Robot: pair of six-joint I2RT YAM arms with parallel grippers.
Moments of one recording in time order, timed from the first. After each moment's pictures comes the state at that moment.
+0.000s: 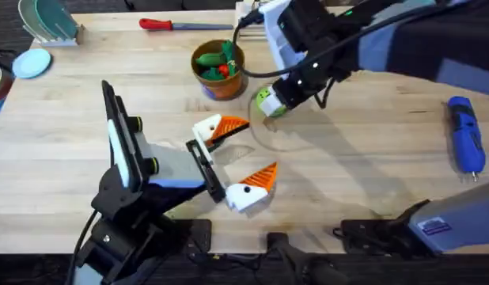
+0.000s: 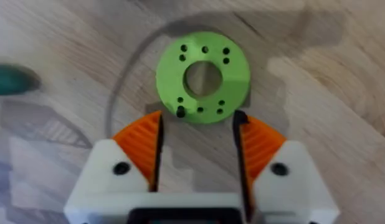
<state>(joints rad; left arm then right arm) -0.50 0.01 0.01 -0.05 0.57 -0.09 0.56 1.73 1.23 -0.74 -0.04 -0.05</state>
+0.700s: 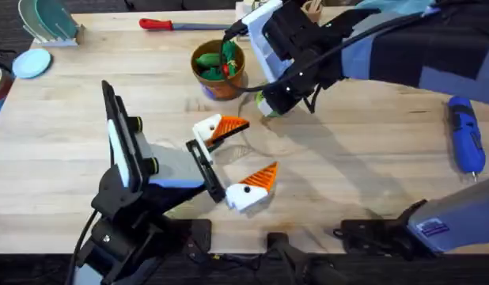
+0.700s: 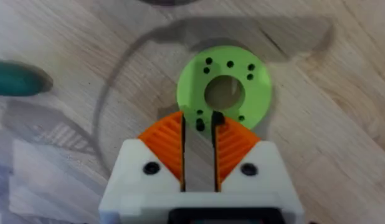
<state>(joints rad) -0.50 0.01 0.01 -0.05 0.57 -0.09 0.62 1.76 1.23 -0.70 -0.01 -0.08</state>
